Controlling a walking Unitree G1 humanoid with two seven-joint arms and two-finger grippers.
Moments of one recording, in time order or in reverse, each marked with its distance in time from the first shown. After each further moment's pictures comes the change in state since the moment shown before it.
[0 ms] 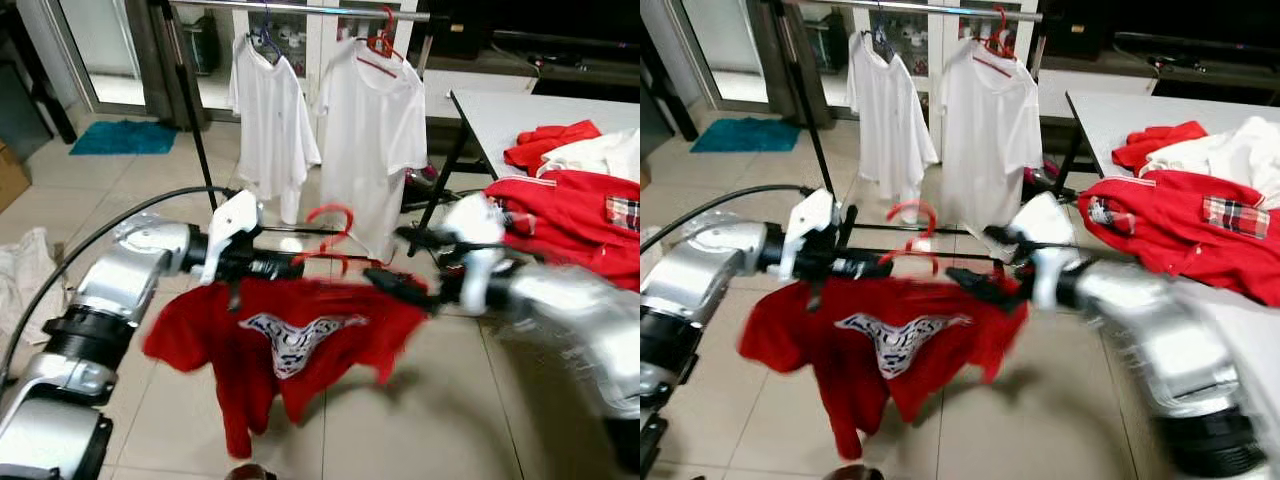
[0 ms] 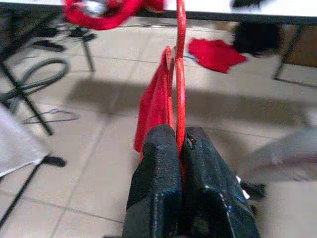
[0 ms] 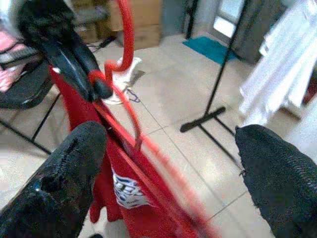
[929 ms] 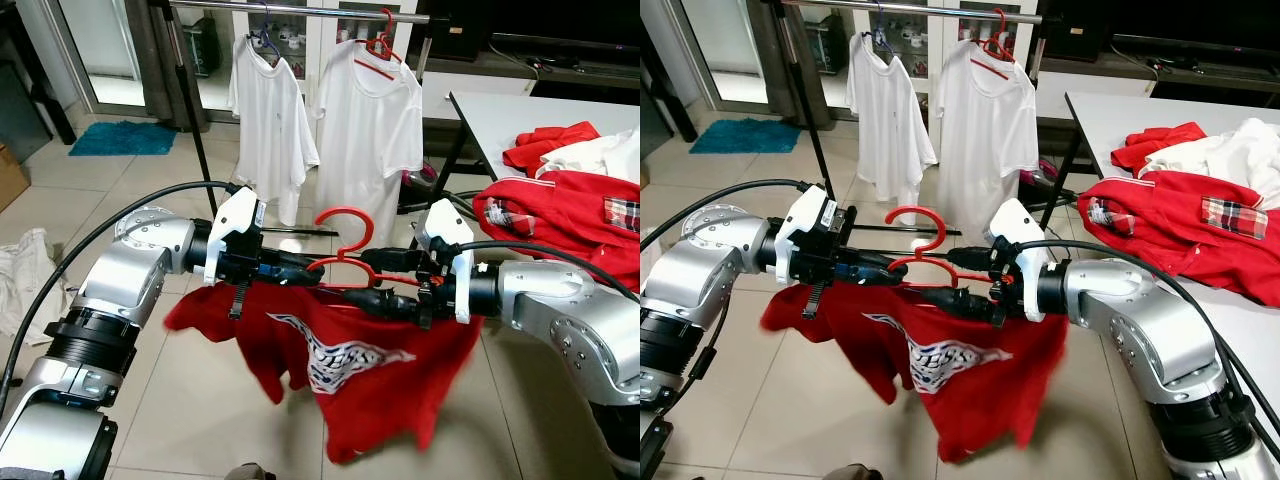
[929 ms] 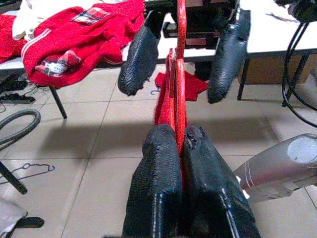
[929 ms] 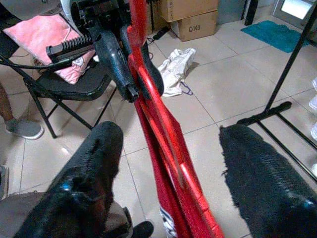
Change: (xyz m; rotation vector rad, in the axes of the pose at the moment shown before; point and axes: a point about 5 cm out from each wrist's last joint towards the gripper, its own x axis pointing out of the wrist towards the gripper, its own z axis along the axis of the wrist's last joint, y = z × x) left arm 0.005 -0.011 0.021 0.093 -0.153 -0.135; right arm 0.017 0.018 0.001 0.108 0.054 0.219
